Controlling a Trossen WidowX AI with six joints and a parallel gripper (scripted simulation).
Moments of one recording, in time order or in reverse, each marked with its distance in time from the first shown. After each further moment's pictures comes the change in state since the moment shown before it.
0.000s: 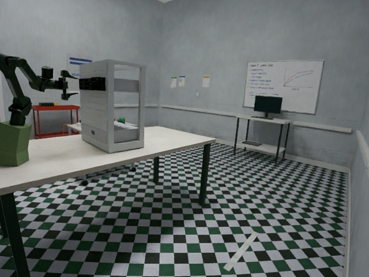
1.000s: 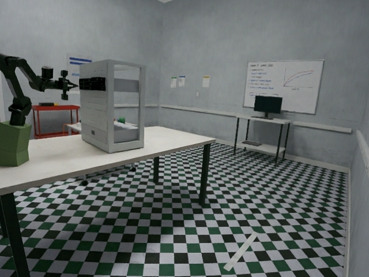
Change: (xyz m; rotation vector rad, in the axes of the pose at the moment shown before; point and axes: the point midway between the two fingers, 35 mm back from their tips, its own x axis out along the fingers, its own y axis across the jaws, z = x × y) arm 0.000 0.000 0.000 0.000 0.000 0.000
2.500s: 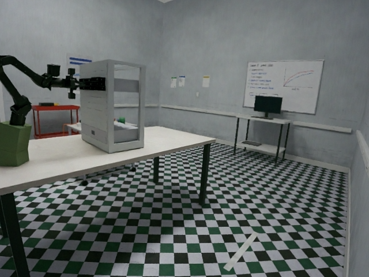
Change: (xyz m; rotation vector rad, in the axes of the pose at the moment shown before) arm 0.022 0.009 0.066 0.002 -0.010 -0.009
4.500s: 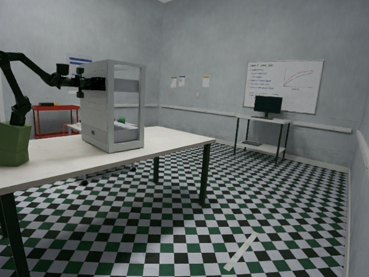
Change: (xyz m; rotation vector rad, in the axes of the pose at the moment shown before) arm 0.044 0.009 0.023 0.006 0.009 0.006
